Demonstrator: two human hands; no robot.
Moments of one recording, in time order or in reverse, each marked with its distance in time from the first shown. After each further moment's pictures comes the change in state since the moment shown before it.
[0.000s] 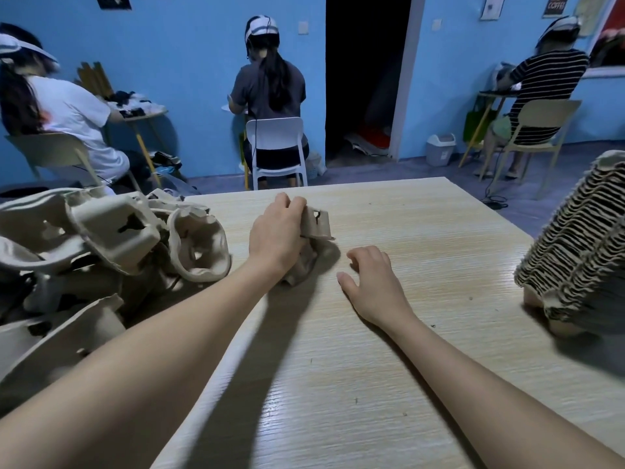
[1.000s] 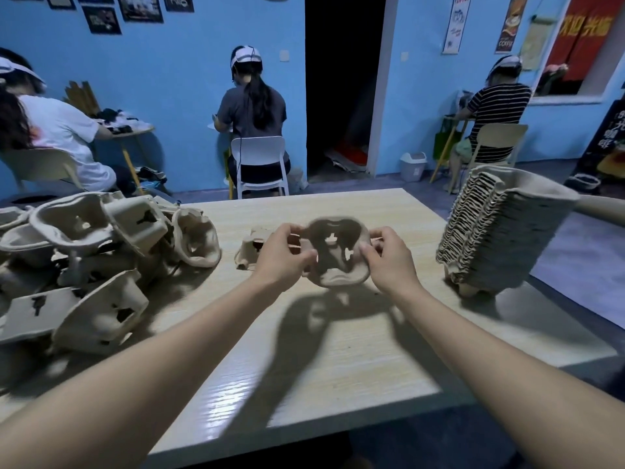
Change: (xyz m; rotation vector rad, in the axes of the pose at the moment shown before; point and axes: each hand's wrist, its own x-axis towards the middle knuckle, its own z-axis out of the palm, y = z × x) left_hand -0.088 0.067 -0.046 -0.923 -0.070 -0.272; right_hand -0.059 -0.009 -0.095 0.386 0.237 0.157
